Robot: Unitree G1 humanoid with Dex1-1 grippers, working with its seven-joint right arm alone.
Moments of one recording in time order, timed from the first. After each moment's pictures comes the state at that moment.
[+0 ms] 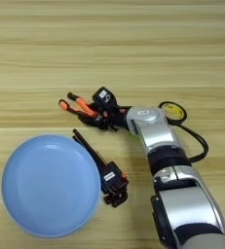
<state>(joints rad) -0.58 -0.39 0.08 0.78 -0.05 0.08 0.90</state>
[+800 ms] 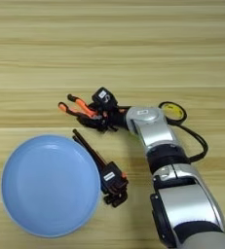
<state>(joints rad) -0.59 -0.39 0.09 0.81 -0.05 0.07 0.90</state>
